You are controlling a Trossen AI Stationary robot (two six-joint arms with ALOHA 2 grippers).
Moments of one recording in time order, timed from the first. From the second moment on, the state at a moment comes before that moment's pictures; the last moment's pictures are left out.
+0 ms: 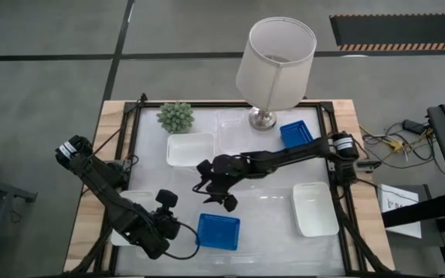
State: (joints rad) left arm -0.80 1.56 1.31 -1.10 -0.40 -0.38; right arm 0.10 1.98 1.50 -0.09 -0.31 -0.61
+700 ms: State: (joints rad) left arm -0.79 1.56 1.31 -1.07 -0.43 -0.28; right arm 0.10 2.08 1.58 -0.10 -0.44 -0.67
